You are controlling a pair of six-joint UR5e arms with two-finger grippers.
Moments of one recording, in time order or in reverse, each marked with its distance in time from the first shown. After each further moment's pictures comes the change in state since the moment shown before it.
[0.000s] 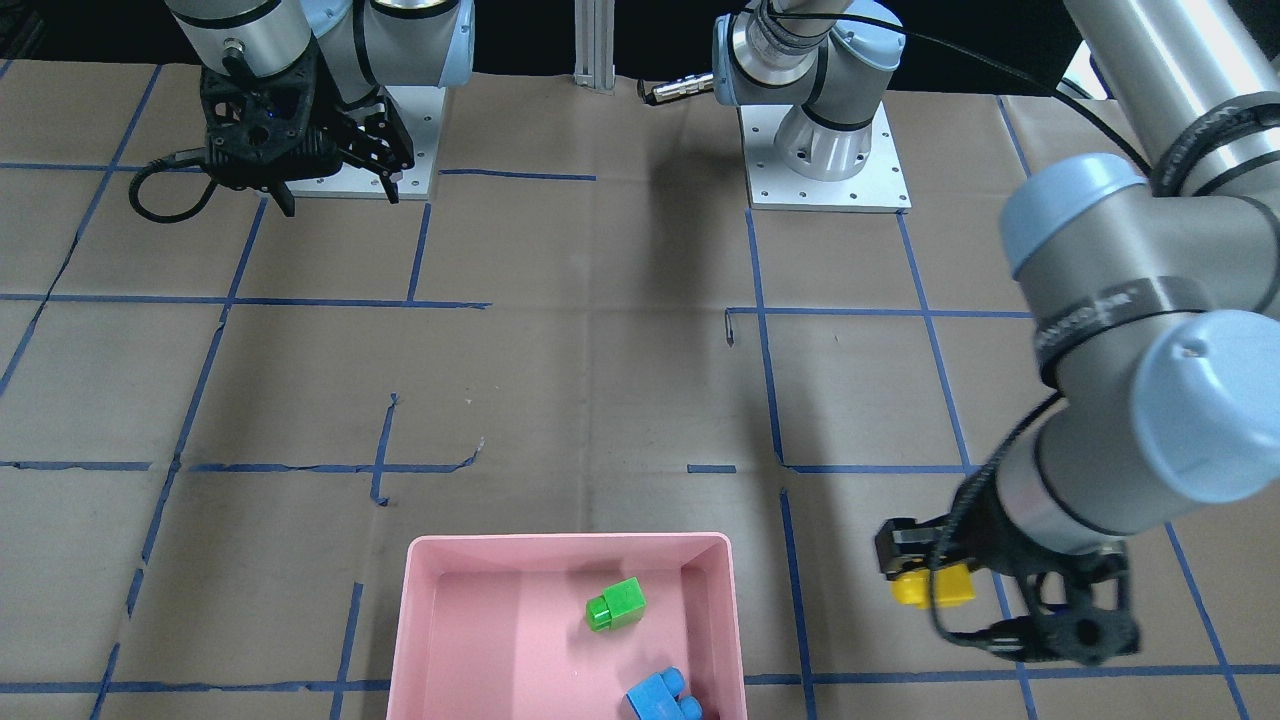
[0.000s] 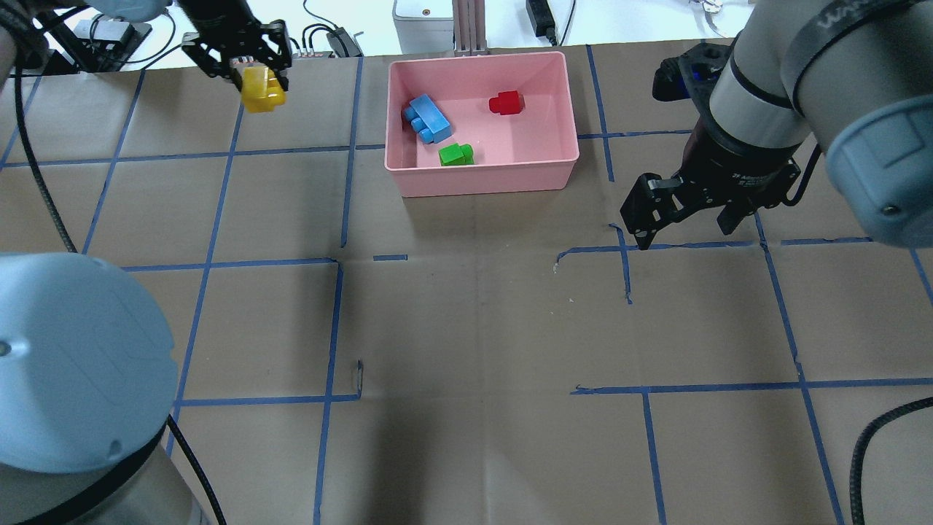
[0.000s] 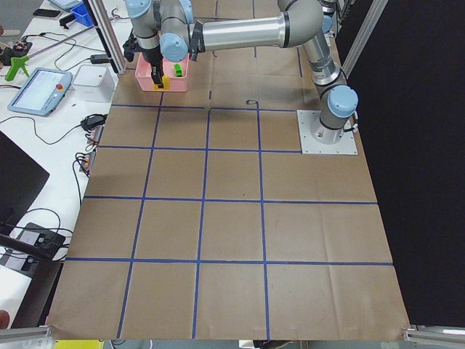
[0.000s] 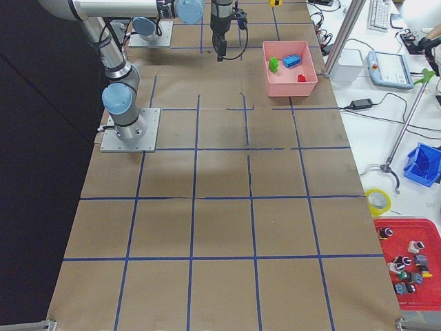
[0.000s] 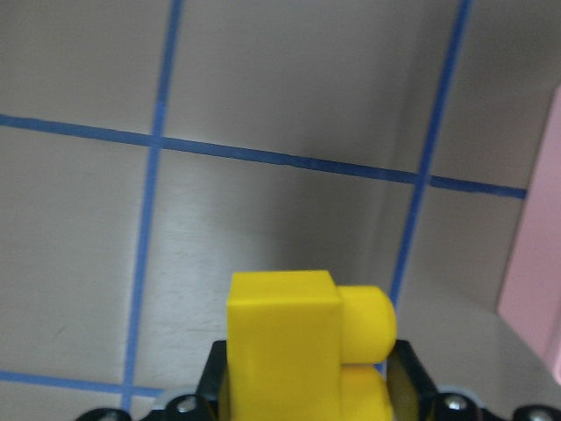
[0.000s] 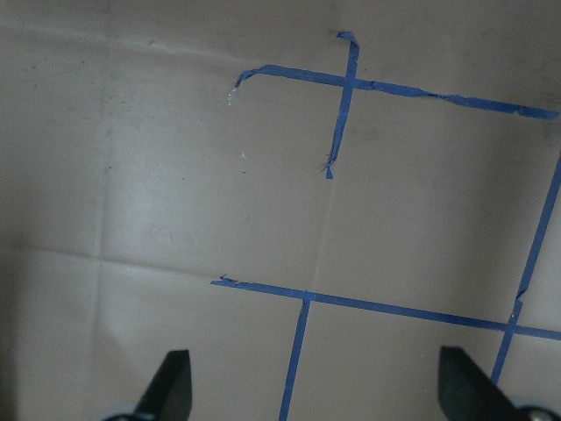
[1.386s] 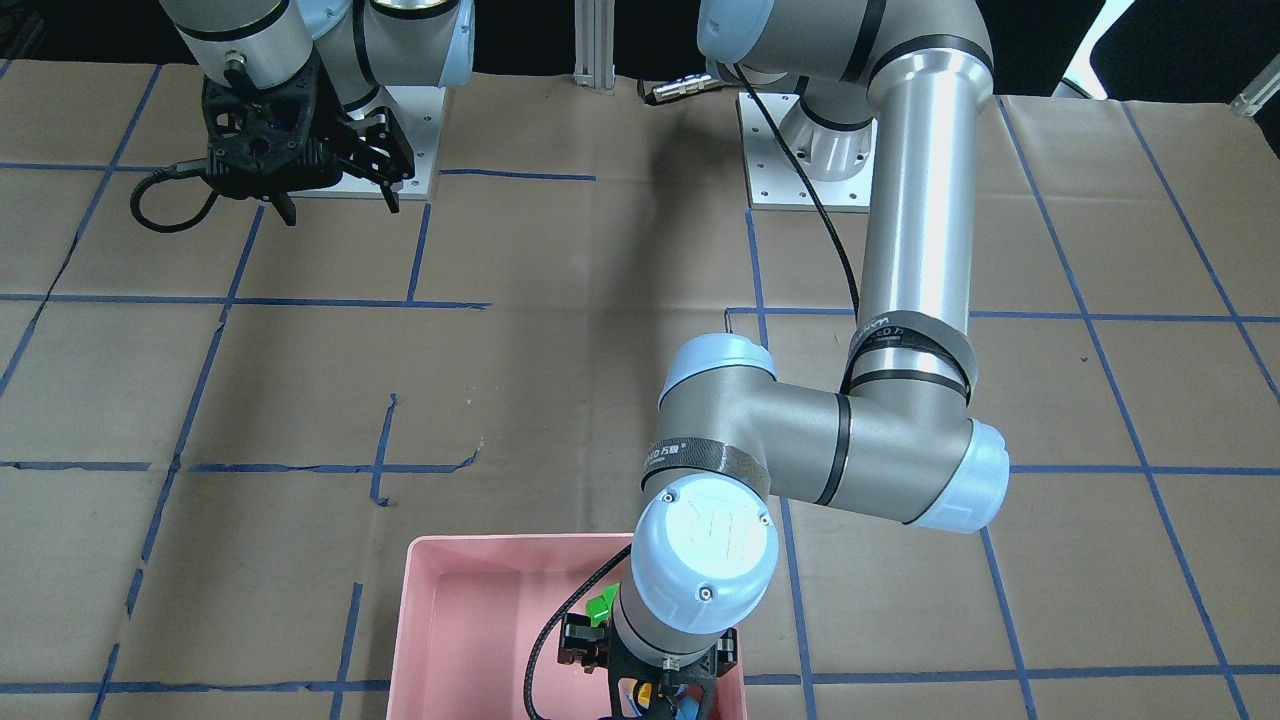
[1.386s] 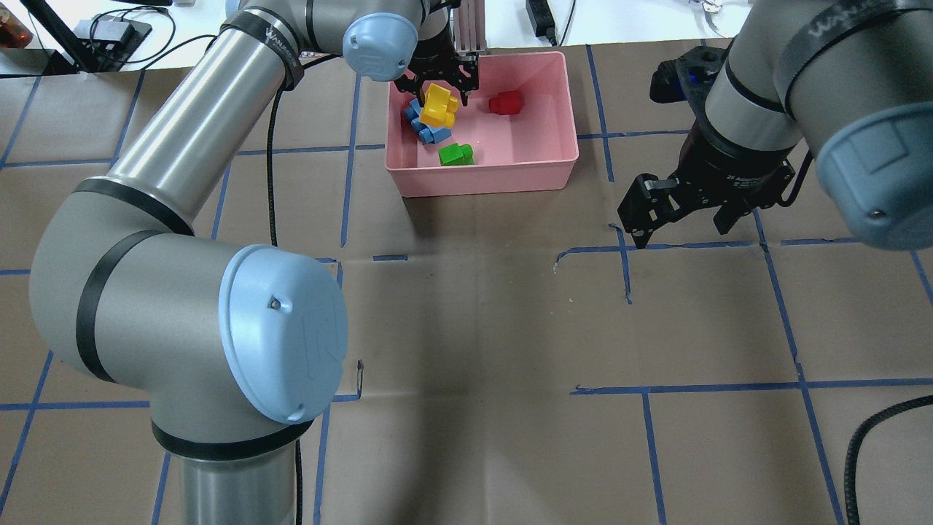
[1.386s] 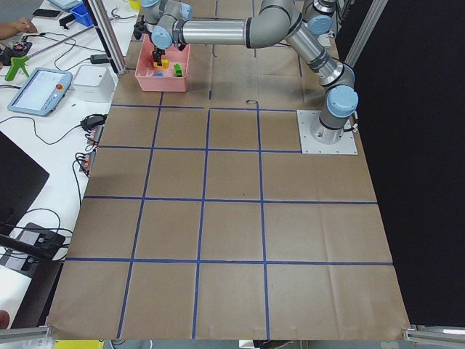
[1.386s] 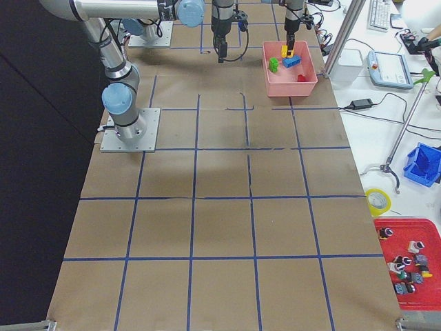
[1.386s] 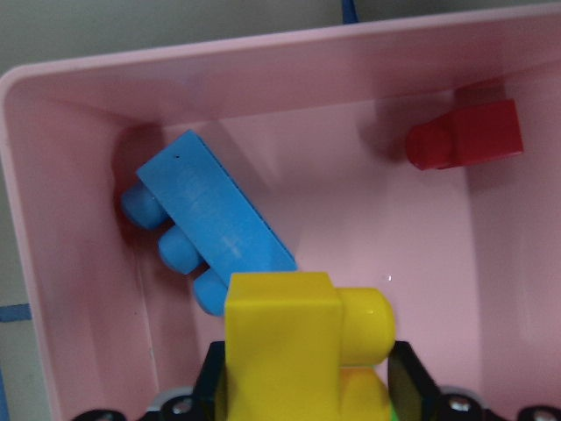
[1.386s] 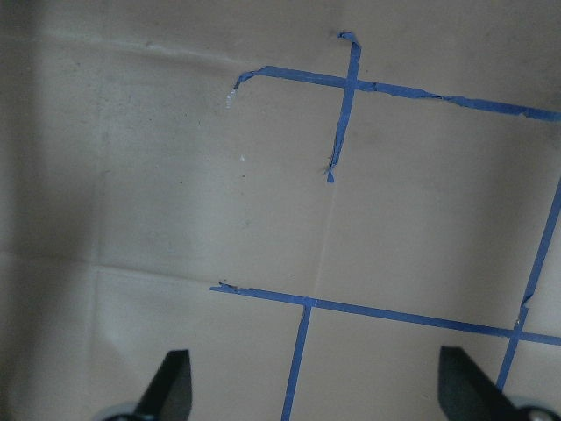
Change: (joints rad) left arm -0.241 -0.281 0.175 0.225 -0.033 -0.150; right arm -0.001 0.008 0.008 -0.026 0.002 0.007
